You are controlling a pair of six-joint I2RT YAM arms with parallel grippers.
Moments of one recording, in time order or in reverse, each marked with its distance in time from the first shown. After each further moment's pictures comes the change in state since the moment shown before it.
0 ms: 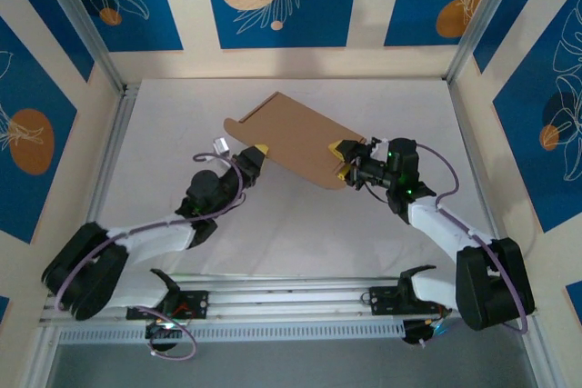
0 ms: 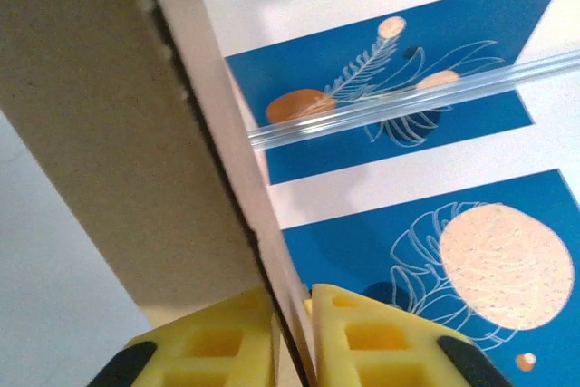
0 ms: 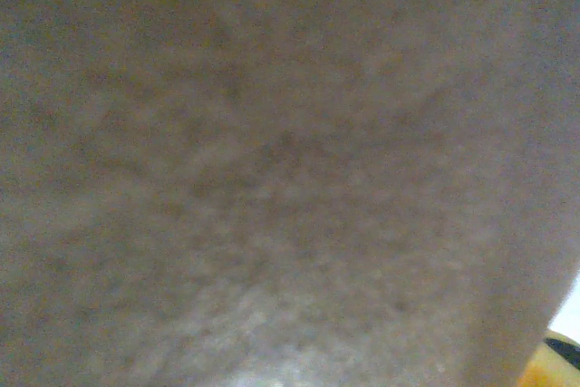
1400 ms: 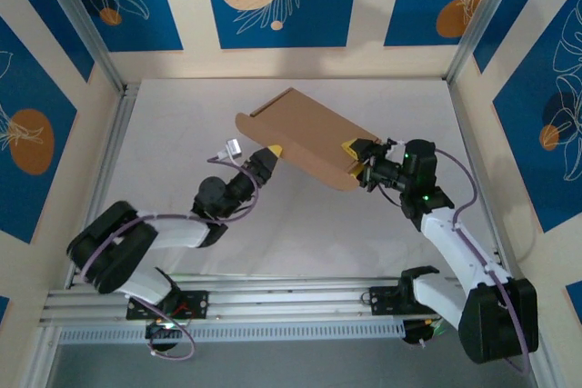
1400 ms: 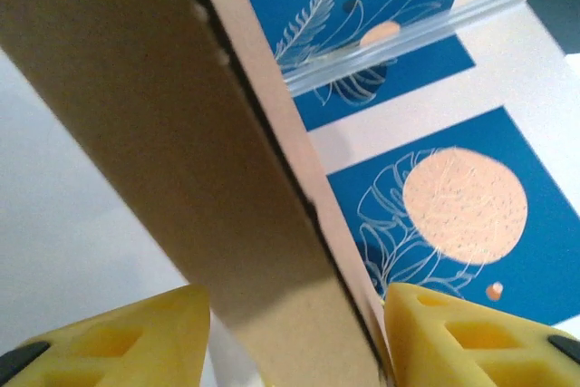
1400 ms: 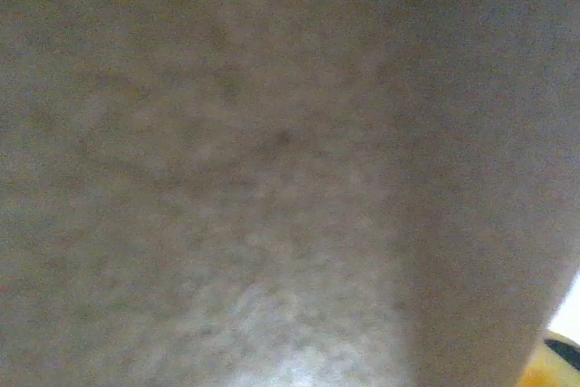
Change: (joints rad) left arm -0.050 0.106 -0.013 0.222 0.066 0.128; right arm -0.098 -0.205 0.027 -0.245 -0.033 0.026
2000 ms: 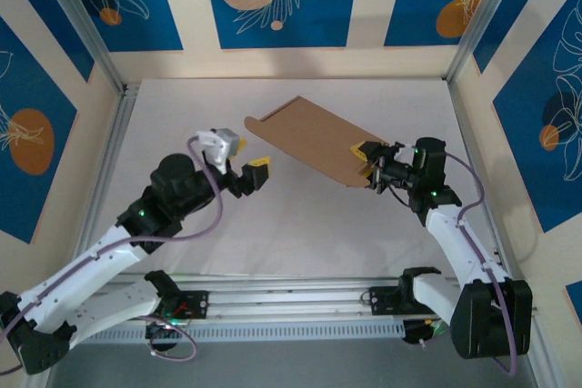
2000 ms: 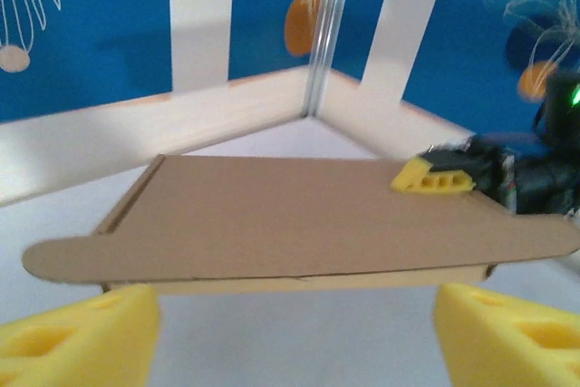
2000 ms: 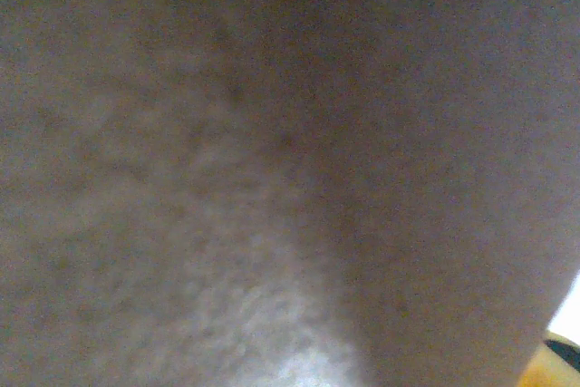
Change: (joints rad) left arm -0.058 -0.552 0.451 -1.345 -0.058 1.141; right arm -0.098 0.027 0.027 -0.120 -0.118 -0.056
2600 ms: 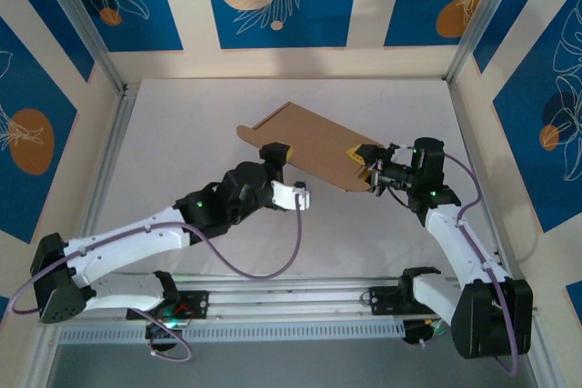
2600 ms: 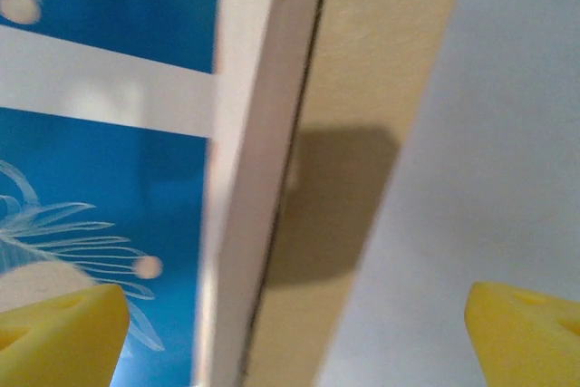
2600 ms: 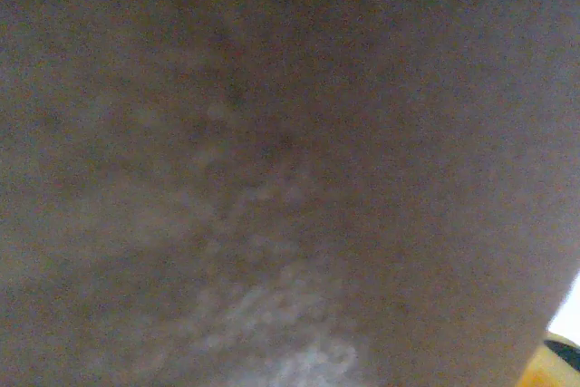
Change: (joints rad) left arm -0.269 0.293 0.035 0.045 -0.356 1.218; right arm 0.021 0.000 0.002 -0.018 -0.068 -0.011
